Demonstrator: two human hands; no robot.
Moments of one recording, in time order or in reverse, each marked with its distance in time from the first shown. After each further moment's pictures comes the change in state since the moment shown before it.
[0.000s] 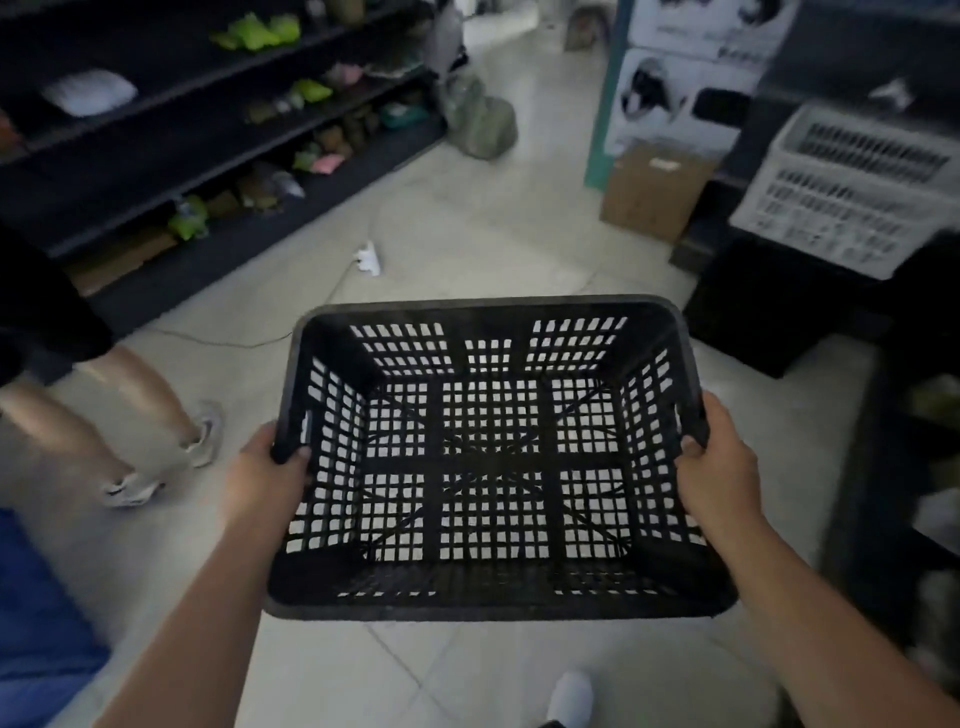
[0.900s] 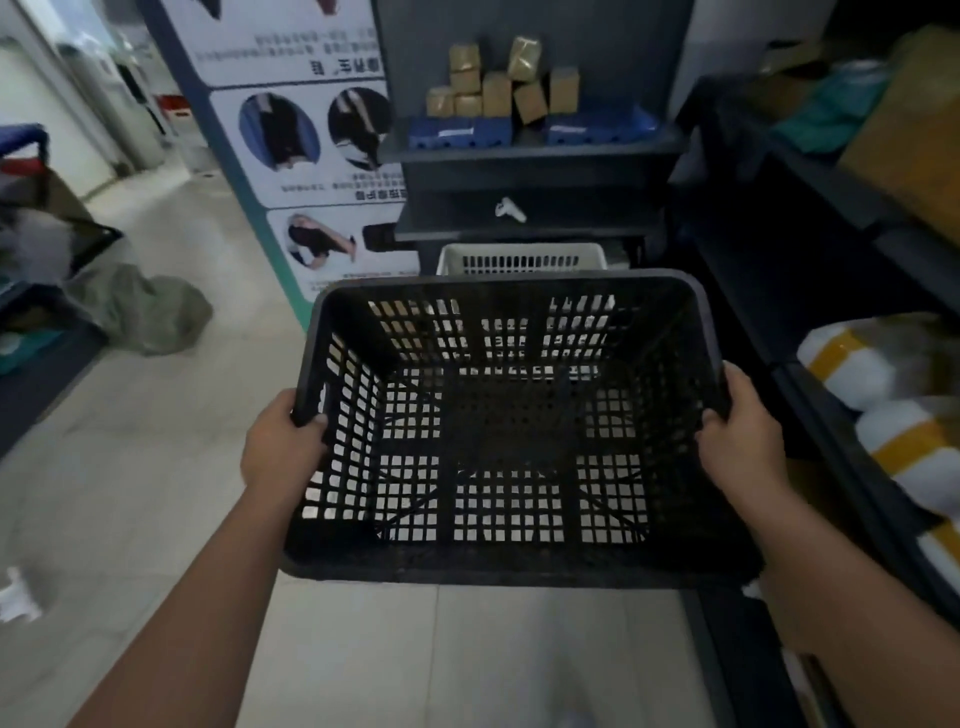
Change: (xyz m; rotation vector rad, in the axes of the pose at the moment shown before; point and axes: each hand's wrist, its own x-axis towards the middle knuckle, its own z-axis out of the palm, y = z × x) left_hand 0.153 0.709 0.545 -0.017 -0.416 0.572; right_hand 0.551 0.171 -0.337 0.002 0.577 0.324
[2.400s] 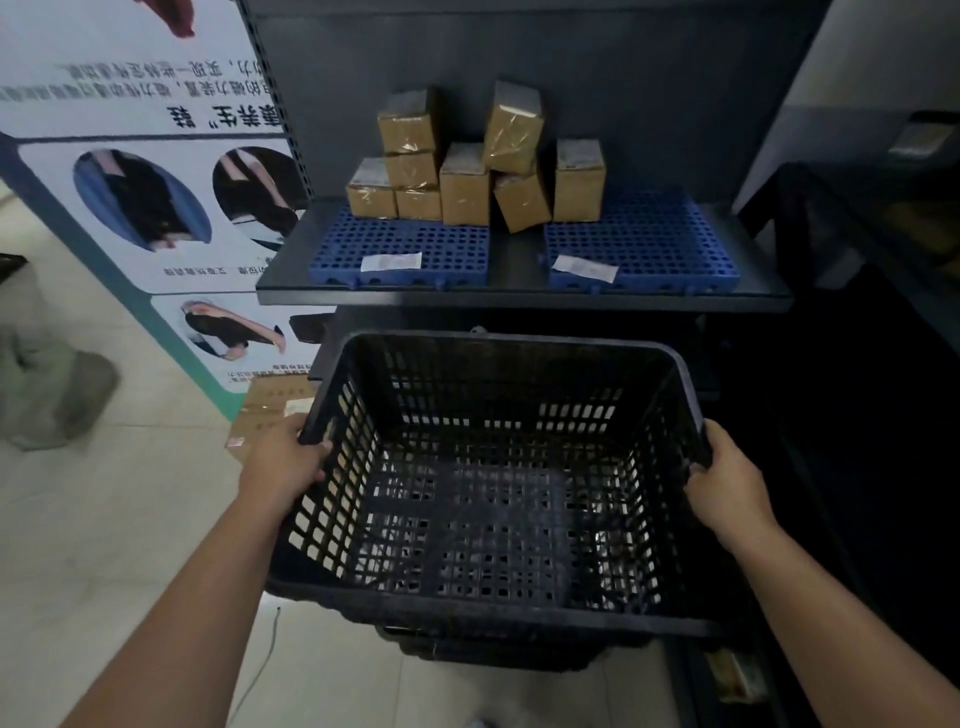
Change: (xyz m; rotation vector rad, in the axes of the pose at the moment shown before) left_hand 0.576 0.228 0.320 0.064 -0.174 -0.069; right_hand 0.623 -0.067 0.226 -0.150 -0.165 0.112
